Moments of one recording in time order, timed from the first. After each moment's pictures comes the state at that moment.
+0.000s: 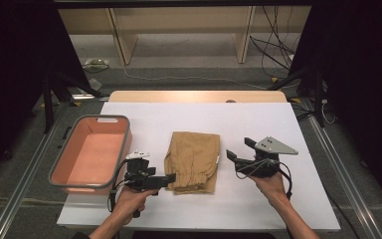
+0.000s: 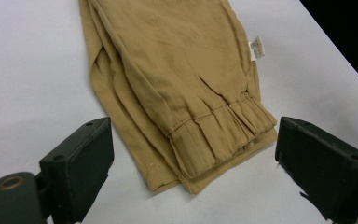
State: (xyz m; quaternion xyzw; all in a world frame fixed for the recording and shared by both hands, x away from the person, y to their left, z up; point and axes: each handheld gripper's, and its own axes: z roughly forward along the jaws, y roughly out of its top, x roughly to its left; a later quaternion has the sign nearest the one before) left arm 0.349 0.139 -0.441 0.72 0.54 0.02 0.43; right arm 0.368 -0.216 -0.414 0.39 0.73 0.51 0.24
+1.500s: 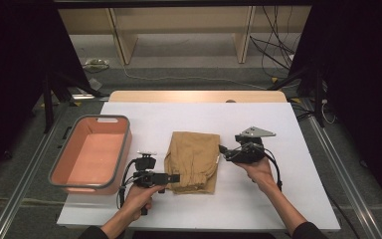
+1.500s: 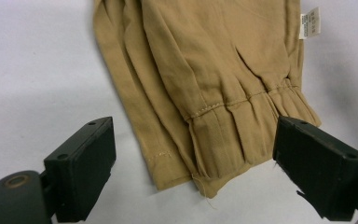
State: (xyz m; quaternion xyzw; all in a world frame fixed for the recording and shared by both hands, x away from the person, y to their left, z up) left arm 0.371 0.125 -0.467 0.71 0.60 -0.04 0.36; right arm 0.426 -0.200 -0.446 0.42 0.77 0.45 0.19
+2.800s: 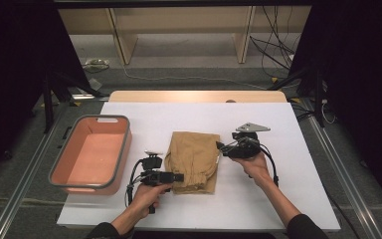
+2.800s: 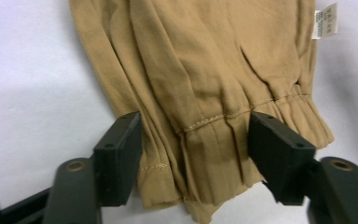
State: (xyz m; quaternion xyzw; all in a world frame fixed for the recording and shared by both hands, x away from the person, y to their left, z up) left arm 0.379 0.108 -0.478 0.71 0.61 -0.05 0.35; right arm 0.445 -0.193 -0.450 0.43 0.77 0.44 0.18
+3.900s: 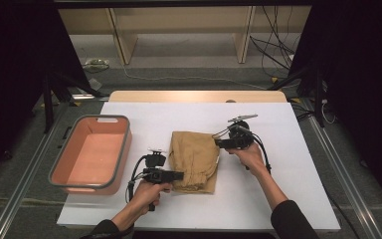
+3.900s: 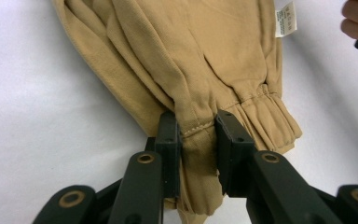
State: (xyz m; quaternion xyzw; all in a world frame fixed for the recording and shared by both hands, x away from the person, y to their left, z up) left arm 0.381 0.104 -0.467 0.73 0.56 -0.05 0.38; right arm 0.490 -0.180 -0.459 0.48 0.80 0.35 0.12
